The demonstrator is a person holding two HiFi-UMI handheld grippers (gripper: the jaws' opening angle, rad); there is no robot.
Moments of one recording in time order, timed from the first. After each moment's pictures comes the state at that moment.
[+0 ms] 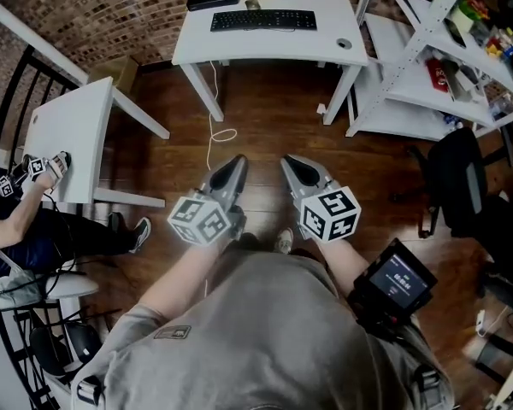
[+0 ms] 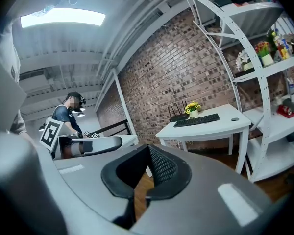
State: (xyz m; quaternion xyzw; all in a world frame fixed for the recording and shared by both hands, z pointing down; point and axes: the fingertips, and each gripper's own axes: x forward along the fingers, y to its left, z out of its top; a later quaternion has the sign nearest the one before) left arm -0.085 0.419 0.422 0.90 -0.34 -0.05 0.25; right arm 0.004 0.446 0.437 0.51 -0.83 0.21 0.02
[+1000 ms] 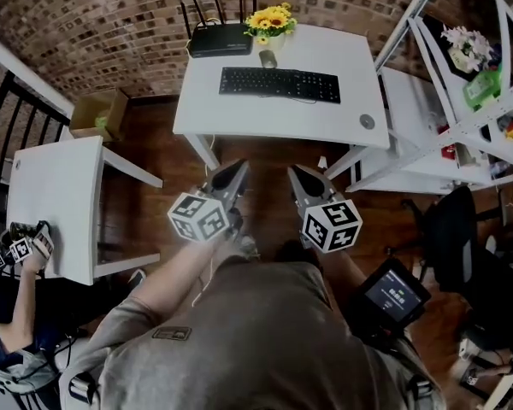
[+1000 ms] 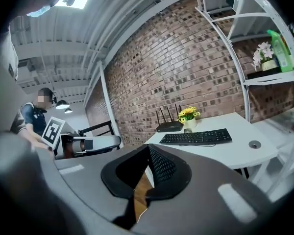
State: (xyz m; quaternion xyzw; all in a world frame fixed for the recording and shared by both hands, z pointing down) left arm -0.071 0.114 0.428 0.92 -0.30 -0.04 0.26; right arm 0.023 0.154 0.432 0.56 -0.81 0.20 0.04
